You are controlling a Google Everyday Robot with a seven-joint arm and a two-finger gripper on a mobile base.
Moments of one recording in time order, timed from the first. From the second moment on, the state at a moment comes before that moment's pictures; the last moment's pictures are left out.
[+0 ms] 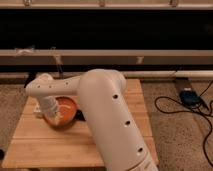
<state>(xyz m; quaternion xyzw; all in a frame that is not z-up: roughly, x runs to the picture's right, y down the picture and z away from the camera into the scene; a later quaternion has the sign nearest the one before) -0.291 0.203 0.803 -0.37 -0.23 -0.52 0.73</state>
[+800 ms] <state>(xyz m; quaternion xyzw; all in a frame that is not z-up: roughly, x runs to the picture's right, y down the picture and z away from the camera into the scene) -0.288 0.229 0.748 -0.37 -0.27 -0.59 0.66</state>
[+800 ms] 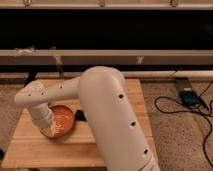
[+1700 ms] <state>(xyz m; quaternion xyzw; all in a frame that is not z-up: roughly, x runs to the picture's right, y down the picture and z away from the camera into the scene) -0.289 0.137 0.766 -0.31 -0.29 -0.53 0.73</state>
